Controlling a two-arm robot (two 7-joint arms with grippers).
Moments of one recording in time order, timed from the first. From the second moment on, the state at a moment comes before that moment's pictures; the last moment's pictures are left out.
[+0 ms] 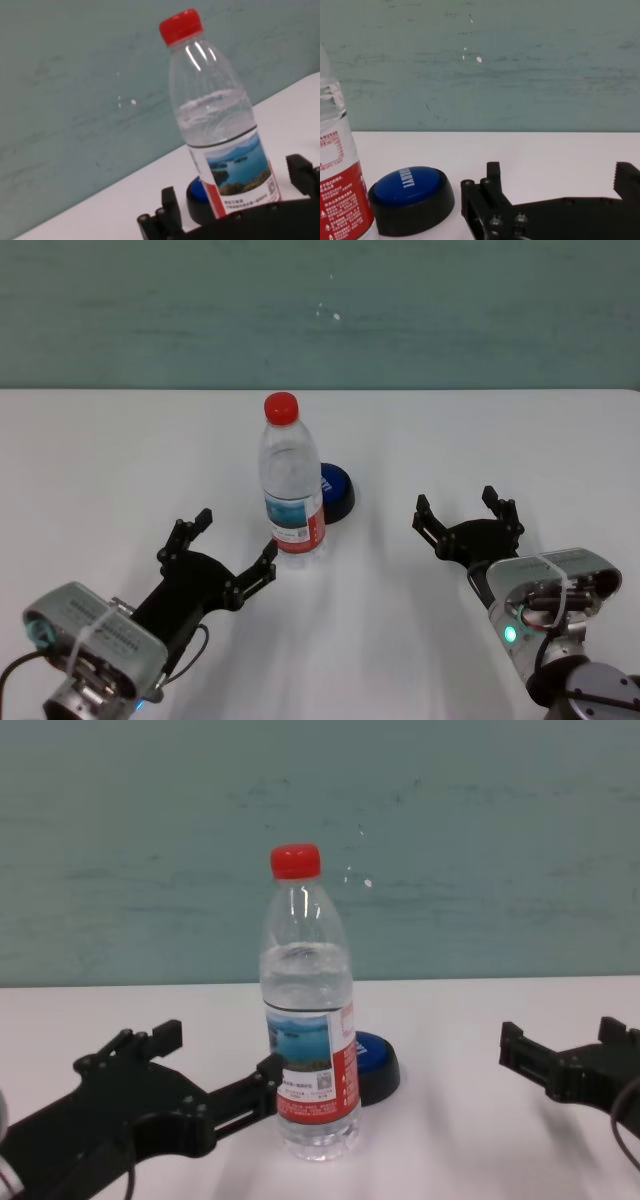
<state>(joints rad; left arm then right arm) 0.19 0.31 0.21 -1.74 0.09 -0.17 -0.23 -0.06 0.16 -0.26 -1.64 0.19 -0.04 -0.06</state>
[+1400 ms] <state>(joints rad) 0.25 0.36 0.19 -1.82 0.09 -0.17 -0.25 -0.06 0.16 -0.26 -1.64 0.19 -0.04 -0.06</state>
